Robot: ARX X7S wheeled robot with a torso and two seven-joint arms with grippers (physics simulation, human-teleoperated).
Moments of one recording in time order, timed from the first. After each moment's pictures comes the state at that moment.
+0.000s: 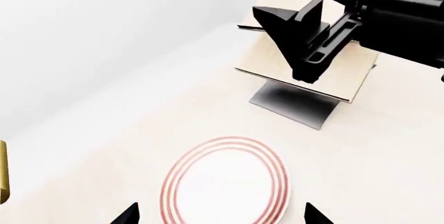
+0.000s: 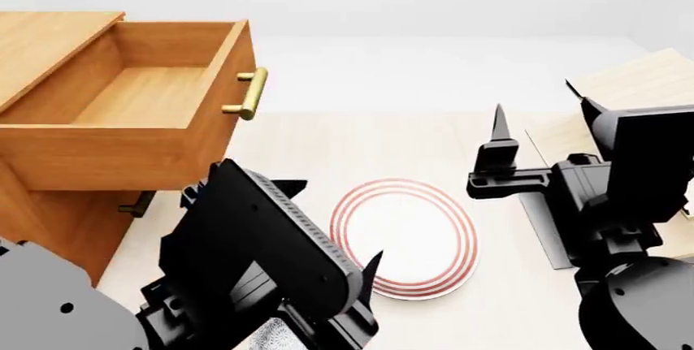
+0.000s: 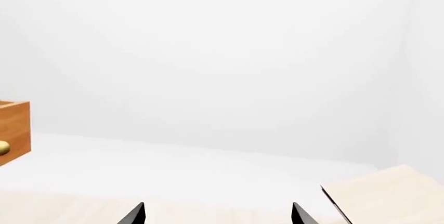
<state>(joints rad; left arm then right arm) -1.02 -0.50 0.35 0.75 -2.10 -1.34 -1.18 0.54 0.46 0.05 -0.83 0.73 1.12 0.47</state>
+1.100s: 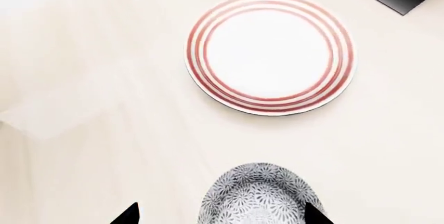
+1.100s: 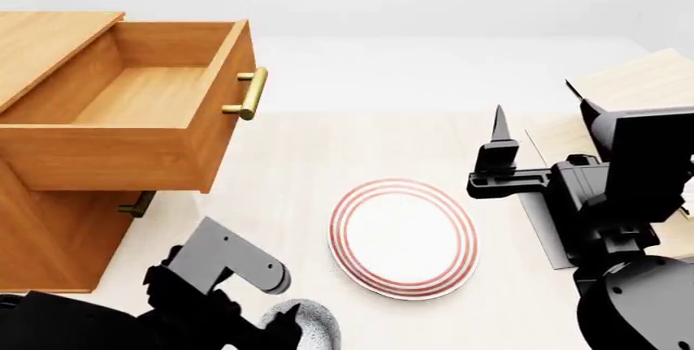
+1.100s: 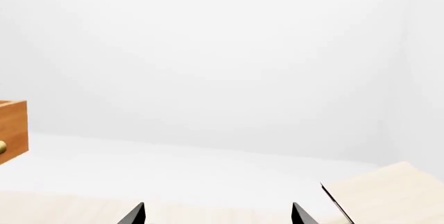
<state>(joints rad) -0.60 -0.63 0.22 0.58 -1.76 -1.45 -0.89 0.53 0.48 0.04 -0.80 0.74 1.07 0.48</state>
